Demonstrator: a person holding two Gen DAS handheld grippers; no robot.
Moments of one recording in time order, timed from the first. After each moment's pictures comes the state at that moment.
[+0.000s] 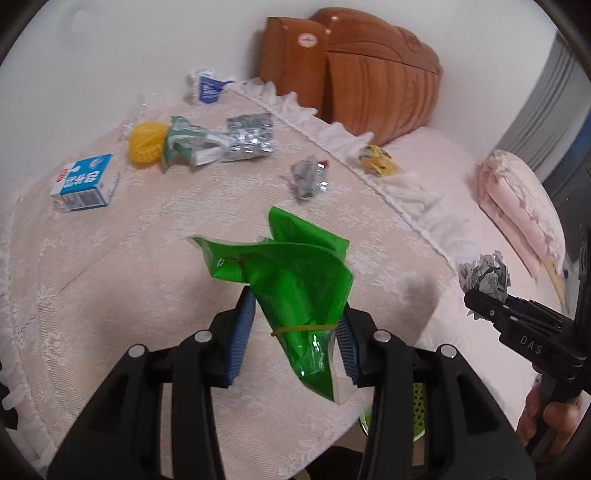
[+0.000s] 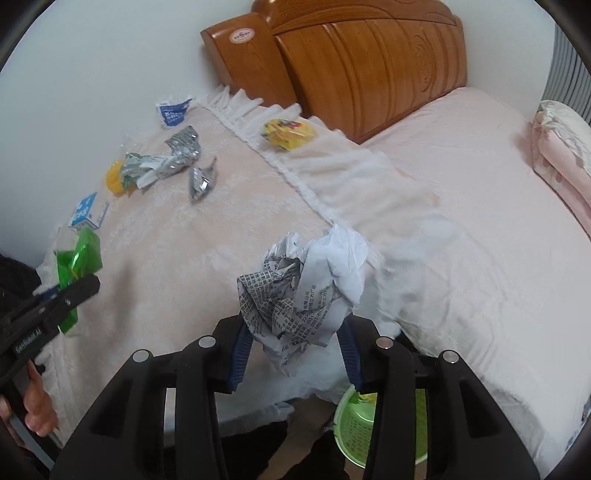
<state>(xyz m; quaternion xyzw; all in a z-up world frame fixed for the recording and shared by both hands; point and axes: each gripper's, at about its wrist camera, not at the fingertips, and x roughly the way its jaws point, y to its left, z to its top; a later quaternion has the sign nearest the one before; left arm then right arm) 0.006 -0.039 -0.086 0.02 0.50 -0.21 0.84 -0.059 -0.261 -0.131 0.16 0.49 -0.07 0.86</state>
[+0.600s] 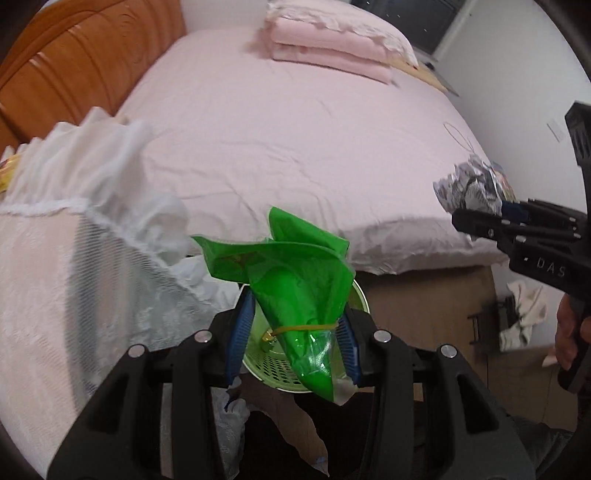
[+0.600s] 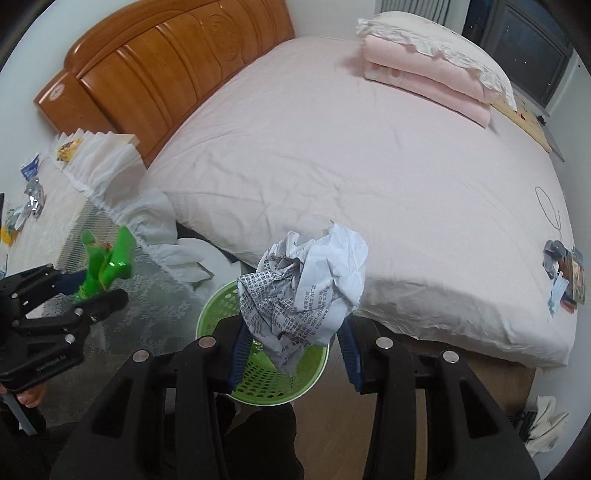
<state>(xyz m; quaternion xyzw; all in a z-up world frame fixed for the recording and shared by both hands) -0.141 -0.302 -0.165 0.26 0.50 -0.53 0.63 -0.277 -0.413 -0.181 0.25 0.50 -0.30 0.77</state>
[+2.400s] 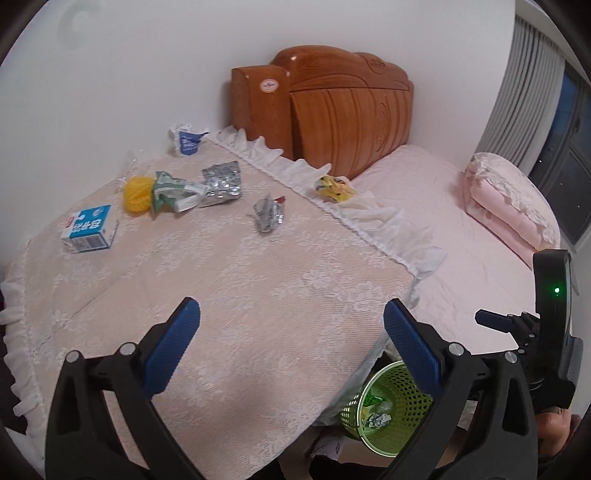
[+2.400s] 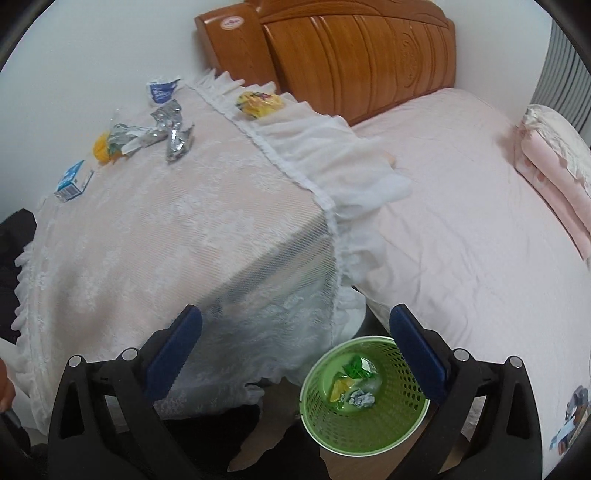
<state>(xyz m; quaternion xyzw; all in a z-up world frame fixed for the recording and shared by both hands) -0.037 -0.050 -0.047 0.04 0.42 -0.21 0.88 -0.086 -0.262 -0.144 0.12 0.50 -0.07 0.86</state>
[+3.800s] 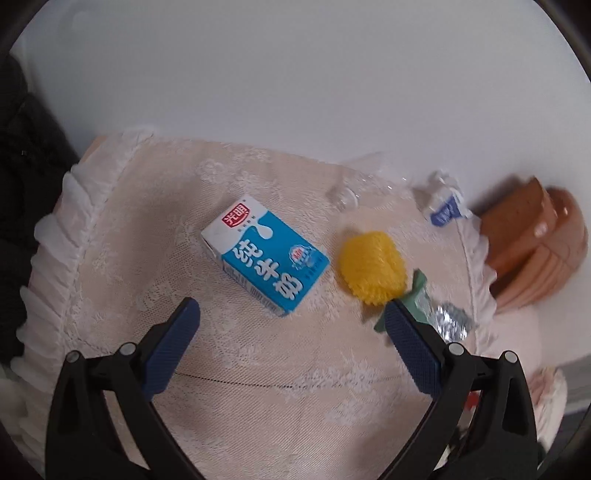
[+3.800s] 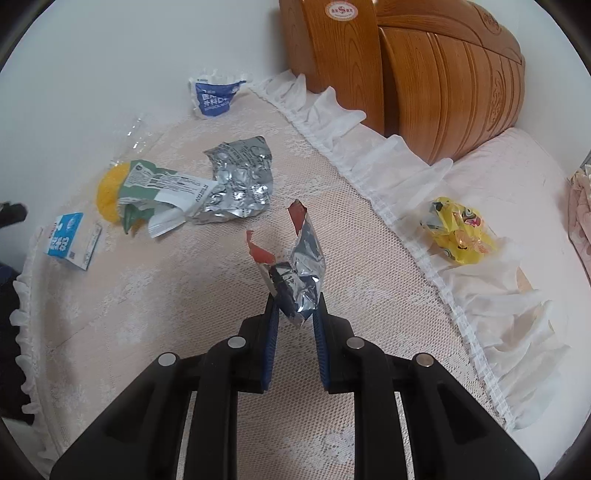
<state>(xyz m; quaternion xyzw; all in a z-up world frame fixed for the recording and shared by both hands) 0.206 0.150 -0.081 -0.24 0.50 0.15 0.82 0.140 -0.161 -0.151 0.09 0.50 -0.01 0.86</state>
